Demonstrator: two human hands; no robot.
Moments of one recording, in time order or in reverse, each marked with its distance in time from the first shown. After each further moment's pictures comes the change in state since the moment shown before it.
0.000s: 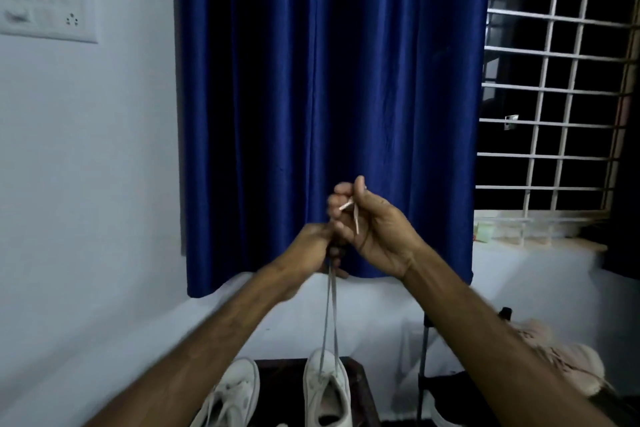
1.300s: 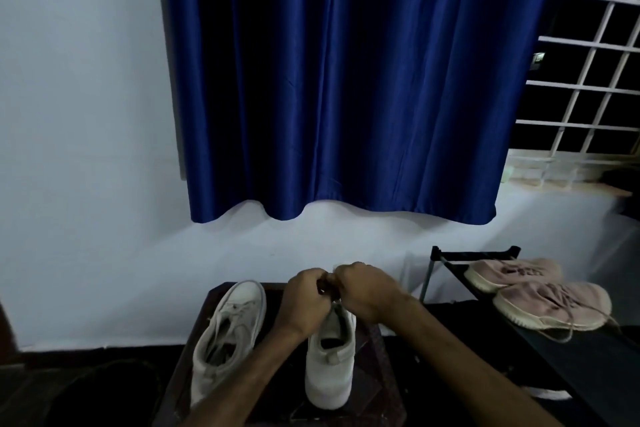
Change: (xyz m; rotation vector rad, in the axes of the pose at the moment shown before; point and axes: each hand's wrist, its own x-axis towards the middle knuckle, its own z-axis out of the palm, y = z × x) left_hand -0.048 -0.201 0.013 0.423 0.230 -0.092; right_hand -0.053 0.172 -0.088 -1.861 -0.114 0.476
